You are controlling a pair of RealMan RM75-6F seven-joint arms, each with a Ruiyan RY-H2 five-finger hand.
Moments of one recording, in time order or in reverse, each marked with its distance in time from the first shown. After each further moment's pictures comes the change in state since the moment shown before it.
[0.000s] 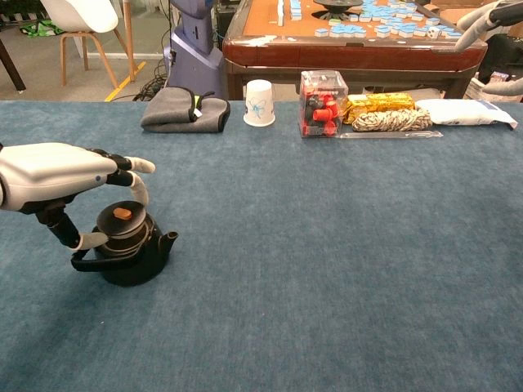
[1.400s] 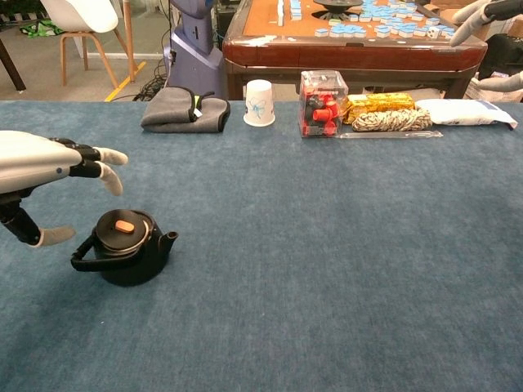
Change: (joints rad) left arm 0.041 0.097 0.054 -0.118 0.049 0.074 0.033; right arm 0.002 -0.005 0.009 -0.013 -0.004 0.011 -0.025
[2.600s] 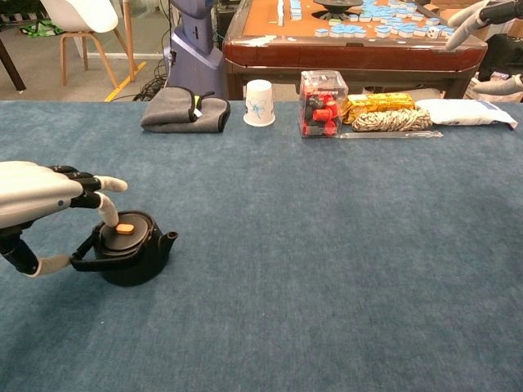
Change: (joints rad) left arm 0.030 -0.046 0.030 0.053 0.027 -0.013 0.008; right arm 0.002 -0.006 0.001 -0.012 0.010 -0.005 -0.017
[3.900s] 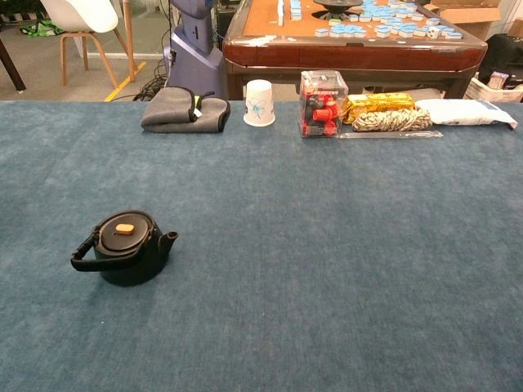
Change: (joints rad) left arm 0.330 0.221 -0.022 0.234 0.395 0.227 -0.716; right arm -0.356 0.190 -0.173 -0.284 -0.101 0.322 -0.003
